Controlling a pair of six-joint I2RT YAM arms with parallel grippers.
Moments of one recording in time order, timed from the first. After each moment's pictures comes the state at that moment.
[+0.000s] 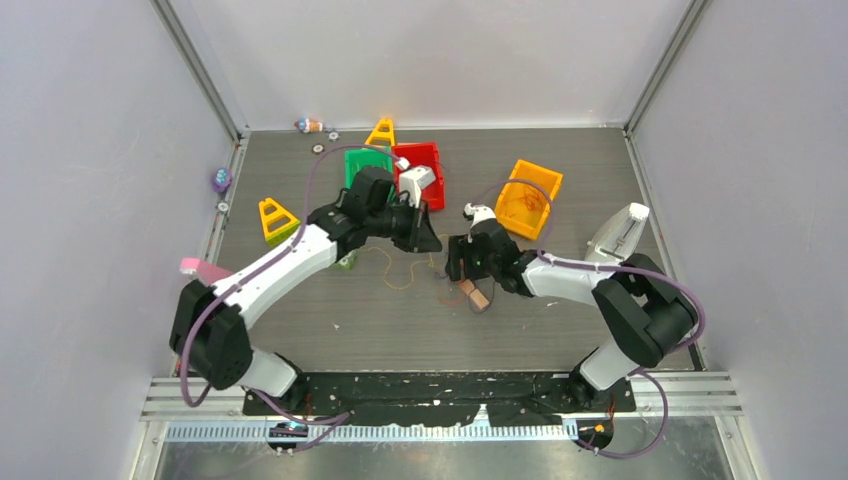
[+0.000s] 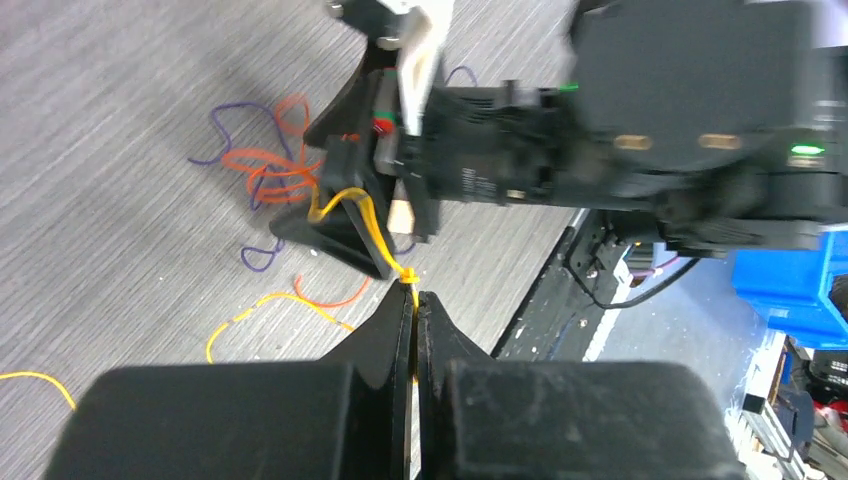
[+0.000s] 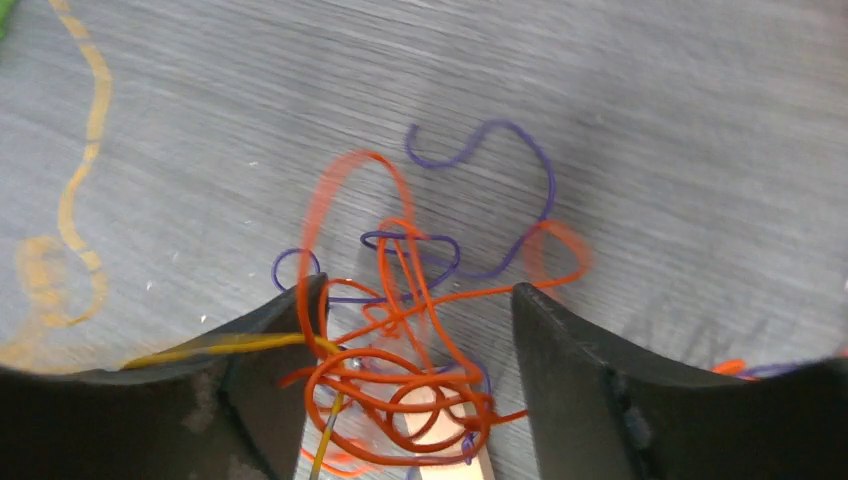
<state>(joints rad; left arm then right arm) -0.63 1.49 1.16 -0.33 0.54 -0.32 0.67 1.54 0.72 0.13 0.03 0.39</state>
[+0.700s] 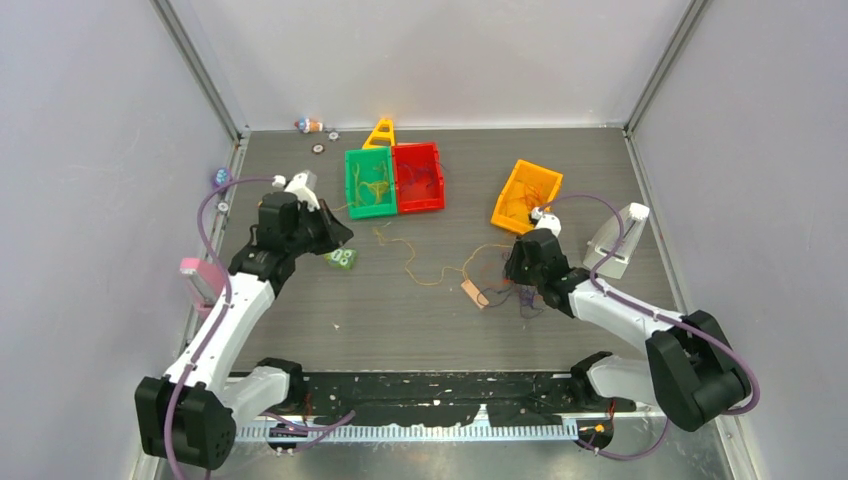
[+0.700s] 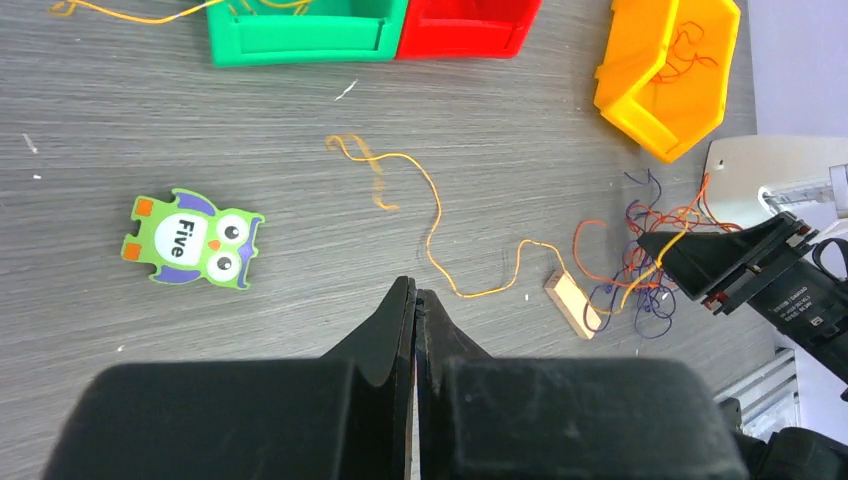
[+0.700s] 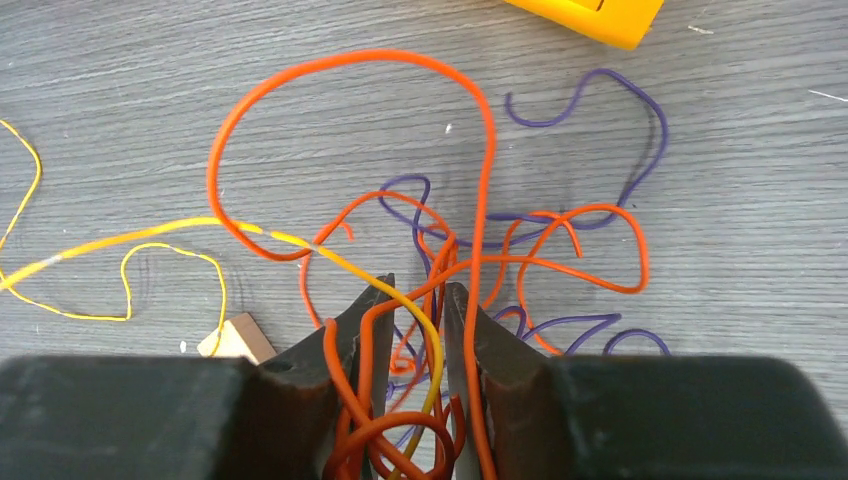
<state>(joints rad) -0.22 1.05 0.82 -0.33 0.27 -0.48 0.46 1.22 0.49 0.00 0.20 0.53</state>
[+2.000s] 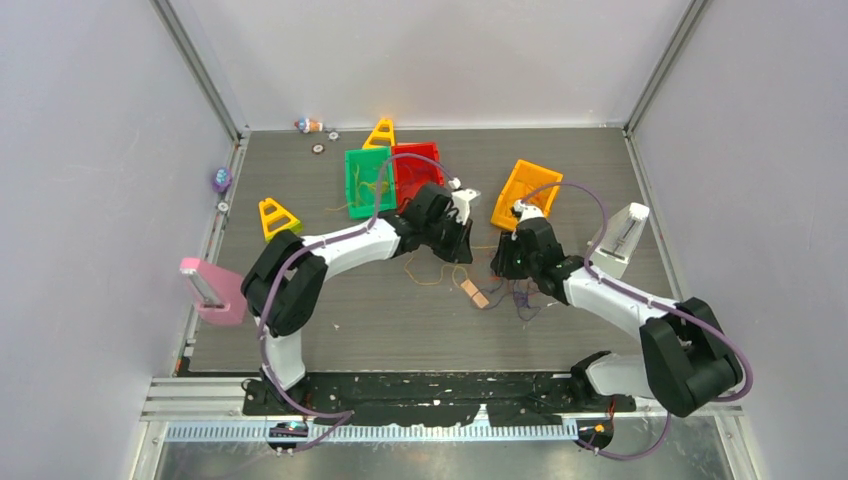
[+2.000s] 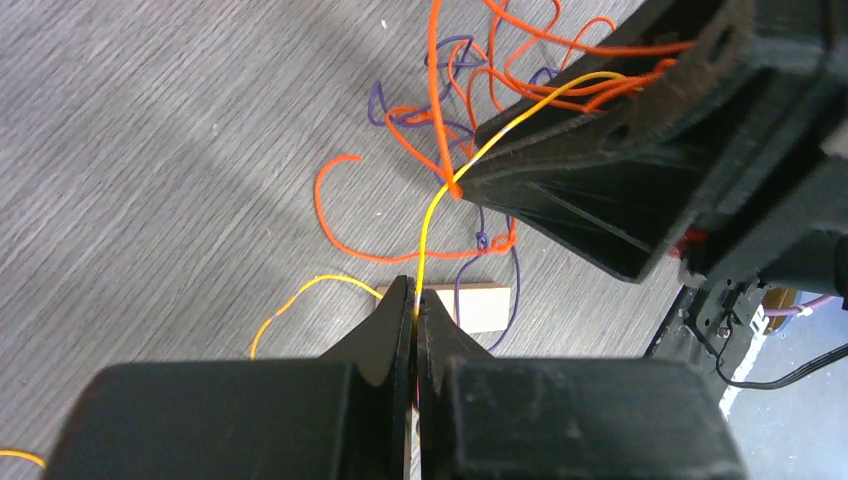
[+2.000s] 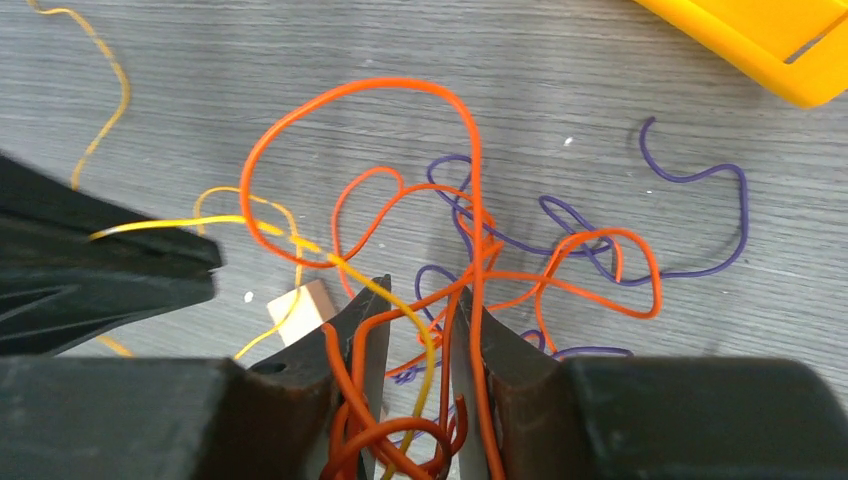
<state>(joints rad) -0.76 1.88 1.30 -0.19 0.40 -0.26 0.45 1.26 0.58 -0.05 0.00 0.42</state>
